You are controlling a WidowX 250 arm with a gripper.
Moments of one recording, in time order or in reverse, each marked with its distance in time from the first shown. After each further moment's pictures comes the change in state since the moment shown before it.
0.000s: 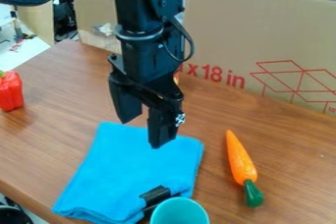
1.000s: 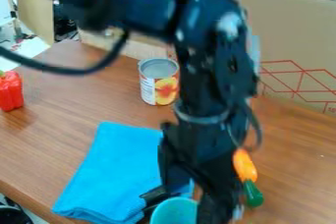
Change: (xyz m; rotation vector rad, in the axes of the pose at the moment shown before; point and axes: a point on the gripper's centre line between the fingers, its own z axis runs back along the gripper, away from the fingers) arm -0.017 -0.088 -0.037 -0.067 0.087 -0.165
